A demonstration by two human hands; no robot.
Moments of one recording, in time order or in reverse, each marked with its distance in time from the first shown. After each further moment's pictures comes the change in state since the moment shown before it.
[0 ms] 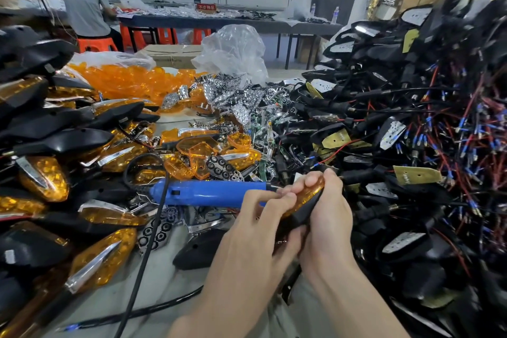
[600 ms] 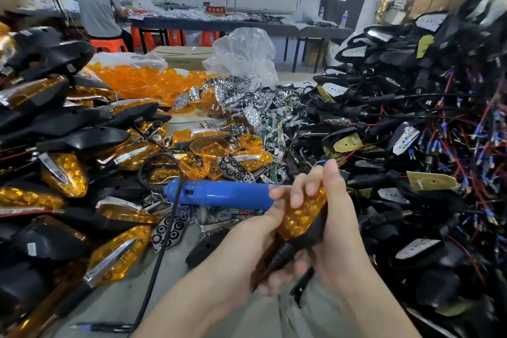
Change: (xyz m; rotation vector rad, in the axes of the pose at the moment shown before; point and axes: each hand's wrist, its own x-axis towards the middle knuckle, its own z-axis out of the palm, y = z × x) left_hand 0.024 -0.002 -0.015 -1.030 -0.431 -0.741; right_hand -0.018 -0.010 0.006 -0.175 -0.426 -0.083
